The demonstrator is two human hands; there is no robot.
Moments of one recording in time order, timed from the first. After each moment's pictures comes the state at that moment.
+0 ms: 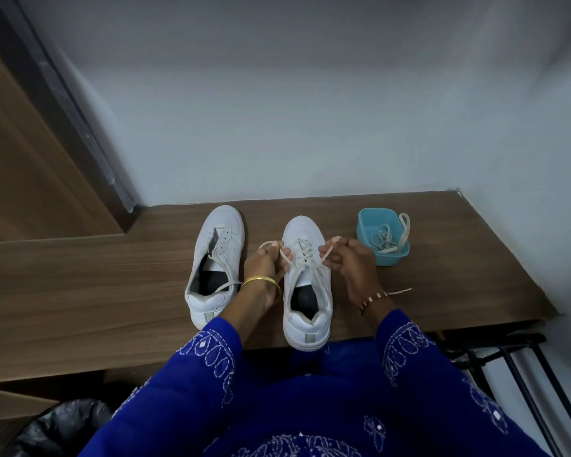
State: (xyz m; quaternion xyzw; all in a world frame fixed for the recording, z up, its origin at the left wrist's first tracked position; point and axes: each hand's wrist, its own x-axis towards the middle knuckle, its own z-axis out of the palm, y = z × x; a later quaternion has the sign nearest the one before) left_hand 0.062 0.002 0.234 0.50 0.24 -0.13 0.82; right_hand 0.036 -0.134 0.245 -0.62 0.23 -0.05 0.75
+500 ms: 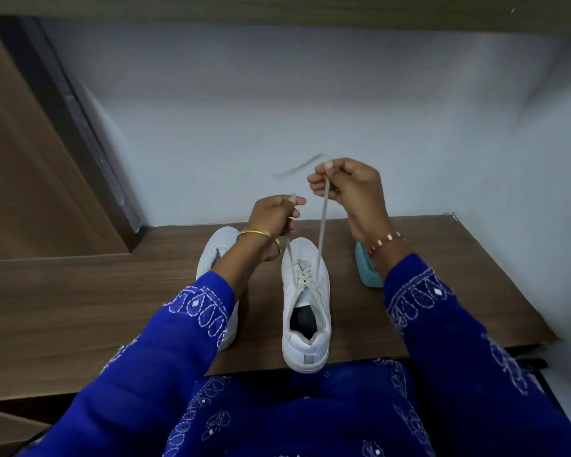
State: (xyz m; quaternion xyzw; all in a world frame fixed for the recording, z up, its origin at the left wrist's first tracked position) left_hand 0.095 -0.001 0.340 0.69 0.00 -0.07 0.72; right_hand 0.077 -0.125 0.378 -0.70 -0.02 -0.16 0.69
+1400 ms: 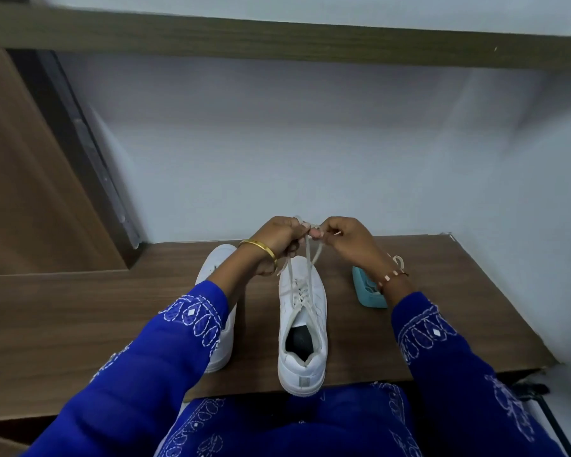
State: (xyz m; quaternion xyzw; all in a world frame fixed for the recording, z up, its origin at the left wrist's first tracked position) left_hand 0.103 -0.003 0.347 0.71 -0.07 -0.18 0.67; right_hand 0.076 -0.148 0.350 -0.89 -0.02 -0.03 0.46
